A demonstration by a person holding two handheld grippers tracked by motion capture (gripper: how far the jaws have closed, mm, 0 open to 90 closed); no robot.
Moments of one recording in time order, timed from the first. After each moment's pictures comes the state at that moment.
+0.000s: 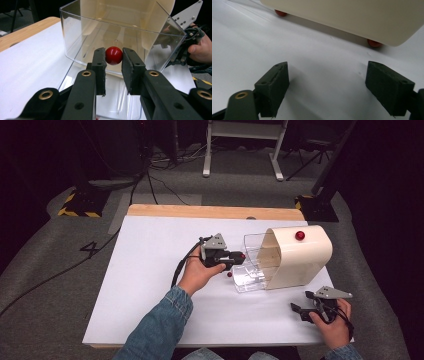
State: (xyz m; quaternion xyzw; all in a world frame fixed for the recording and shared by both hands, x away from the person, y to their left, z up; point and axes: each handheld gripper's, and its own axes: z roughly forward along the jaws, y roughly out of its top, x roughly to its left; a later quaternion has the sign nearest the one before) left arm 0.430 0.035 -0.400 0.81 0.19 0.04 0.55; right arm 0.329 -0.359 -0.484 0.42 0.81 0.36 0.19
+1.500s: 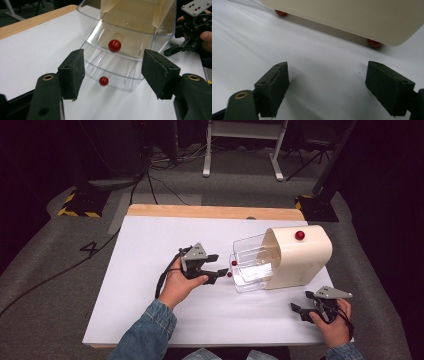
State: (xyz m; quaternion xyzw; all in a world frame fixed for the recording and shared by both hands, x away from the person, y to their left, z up) left arm 0.393 0.087 -0.408 0.81 0.26 0.09 0.53; right arm 0.329 -0.360 -0.484 0.42 0.81 0.36 0.19
